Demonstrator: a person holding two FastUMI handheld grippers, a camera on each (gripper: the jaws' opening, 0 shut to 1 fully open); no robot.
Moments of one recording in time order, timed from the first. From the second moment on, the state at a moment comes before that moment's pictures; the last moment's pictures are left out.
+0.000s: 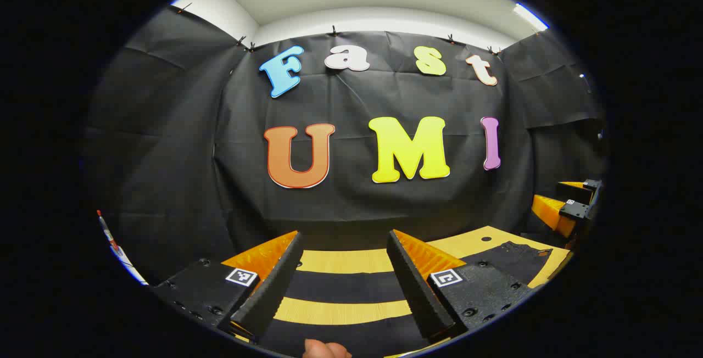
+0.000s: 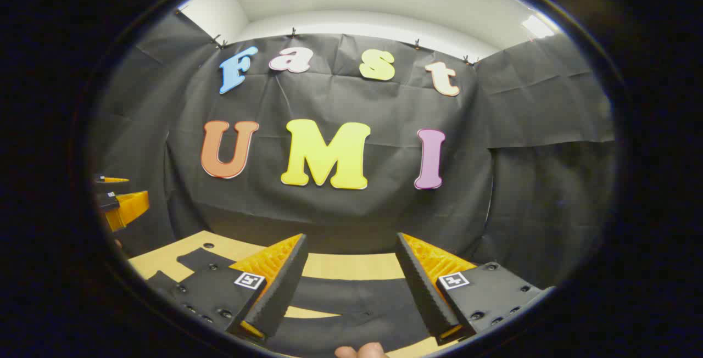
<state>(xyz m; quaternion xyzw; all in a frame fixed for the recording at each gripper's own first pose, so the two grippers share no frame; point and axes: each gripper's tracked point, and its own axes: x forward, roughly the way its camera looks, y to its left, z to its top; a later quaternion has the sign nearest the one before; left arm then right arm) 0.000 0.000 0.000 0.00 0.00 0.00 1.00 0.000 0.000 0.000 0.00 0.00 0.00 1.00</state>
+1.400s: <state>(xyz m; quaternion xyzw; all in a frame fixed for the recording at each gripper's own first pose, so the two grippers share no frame) -0.087 0.069 -0.211 -0.37 0.34 0.18 0.84 0.028 -0.044 -0.054 -0.02 0.08 0.03 1.00</state>
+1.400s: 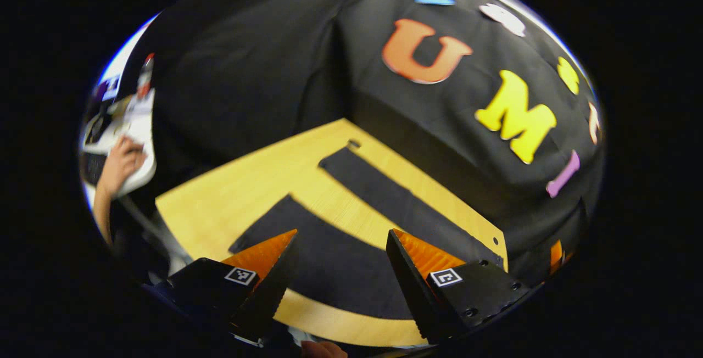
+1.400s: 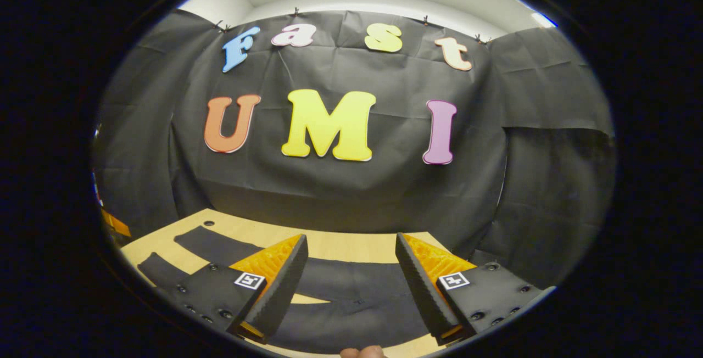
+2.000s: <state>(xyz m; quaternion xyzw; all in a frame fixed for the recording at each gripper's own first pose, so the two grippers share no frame) -0.119 0.074 -0.303 -0.58 0.37 0.30 0.65 0.029 -0.123 -0.060 0.00 0.10 -0.07 0.99</state>
